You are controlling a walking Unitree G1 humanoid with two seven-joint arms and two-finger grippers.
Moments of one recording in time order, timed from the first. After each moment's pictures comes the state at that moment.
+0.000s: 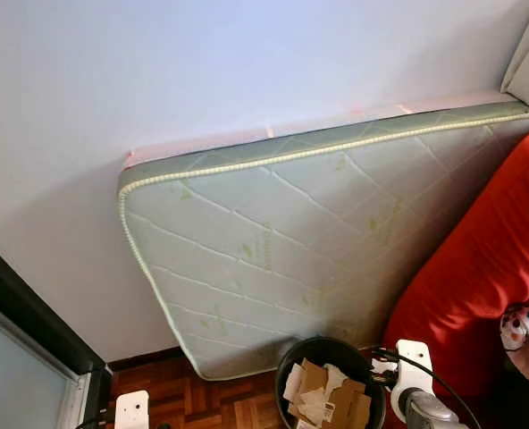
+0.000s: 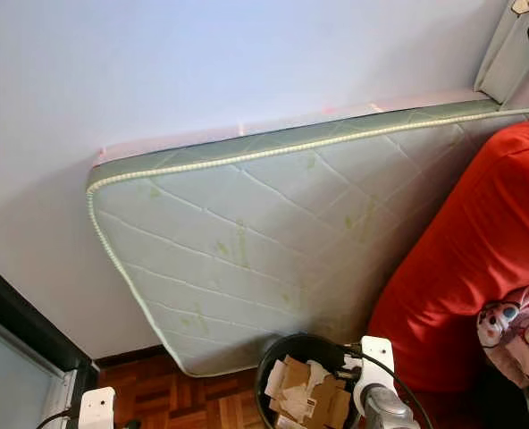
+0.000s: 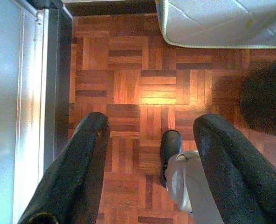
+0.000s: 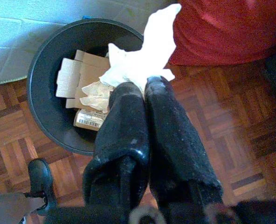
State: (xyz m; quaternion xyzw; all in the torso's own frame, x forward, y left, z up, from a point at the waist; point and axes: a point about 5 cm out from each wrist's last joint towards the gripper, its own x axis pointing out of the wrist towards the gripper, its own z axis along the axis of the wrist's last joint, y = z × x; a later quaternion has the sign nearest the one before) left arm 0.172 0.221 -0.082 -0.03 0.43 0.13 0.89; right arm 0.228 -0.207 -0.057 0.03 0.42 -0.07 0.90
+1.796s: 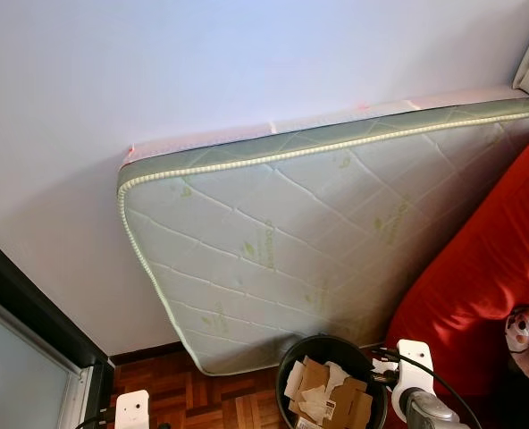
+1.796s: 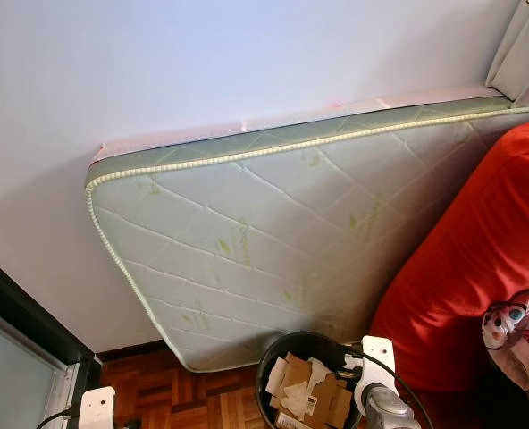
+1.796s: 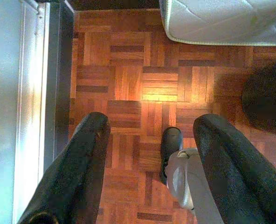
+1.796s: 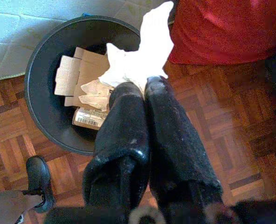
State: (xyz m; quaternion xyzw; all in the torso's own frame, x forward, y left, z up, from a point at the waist) left arm 0.173 0.221 -0.082 -0.03 0.43 0.13 0.89; right arm 0.228 -0.208 -0.057 0.03 0.42 -0.07 0.90
